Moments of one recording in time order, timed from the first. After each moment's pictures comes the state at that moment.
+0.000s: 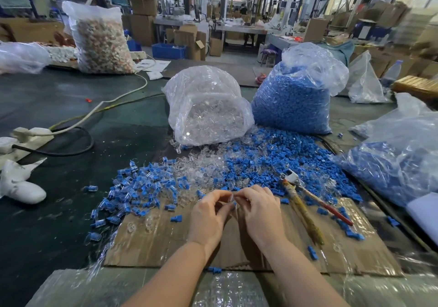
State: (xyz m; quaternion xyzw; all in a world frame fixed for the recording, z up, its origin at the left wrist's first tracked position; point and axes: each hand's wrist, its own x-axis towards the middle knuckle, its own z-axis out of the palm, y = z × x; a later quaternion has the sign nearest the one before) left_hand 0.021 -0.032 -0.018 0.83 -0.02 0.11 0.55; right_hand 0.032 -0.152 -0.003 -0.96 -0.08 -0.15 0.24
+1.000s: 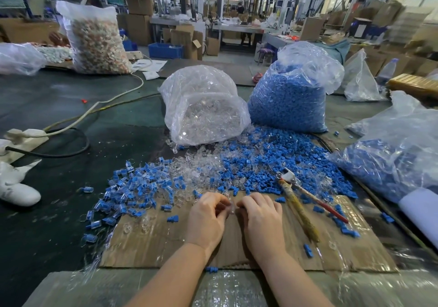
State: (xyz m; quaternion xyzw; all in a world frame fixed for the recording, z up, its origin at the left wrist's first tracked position) left_hand 0.021 -0.037 -0.020 0.88 -0.04 0.14 0.46; right_hand 0.013 -0.157 -0.015 -0.95 -0.09 -0.26 0.17
